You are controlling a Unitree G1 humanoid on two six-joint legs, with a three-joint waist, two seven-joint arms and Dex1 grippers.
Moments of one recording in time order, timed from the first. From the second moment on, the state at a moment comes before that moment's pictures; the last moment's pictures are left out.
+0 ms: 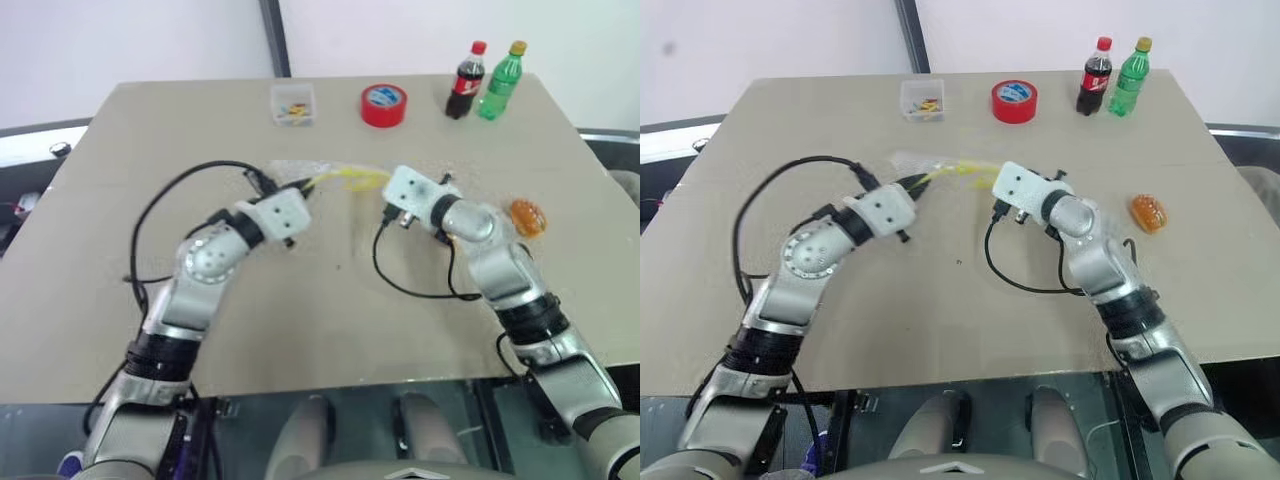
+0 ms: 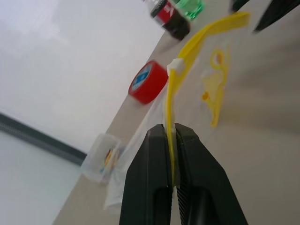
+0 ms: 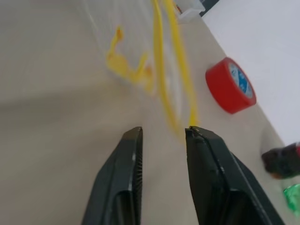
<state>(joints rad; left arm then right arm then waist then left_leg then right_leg) -0.46 0.59 -0.07 0.04 0.20 -0.14 -0.50 -0.64 -0.34 0.27 -0.09 -0.37 0.52 0.61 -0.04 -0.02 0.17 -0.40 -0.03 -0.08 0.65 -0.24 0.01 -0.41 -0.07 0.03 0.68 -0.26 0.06</state>
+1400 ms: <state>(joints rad) -0.35 0.69 -0.04 0.14 0.07 -0.52 -0.66 -0.75 -0.30 0.51 0.34 -0.46 -0.12 0.24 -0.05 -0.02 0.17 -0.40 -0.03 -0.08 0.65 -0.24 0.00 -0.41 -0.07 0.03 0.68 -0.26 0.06</state>
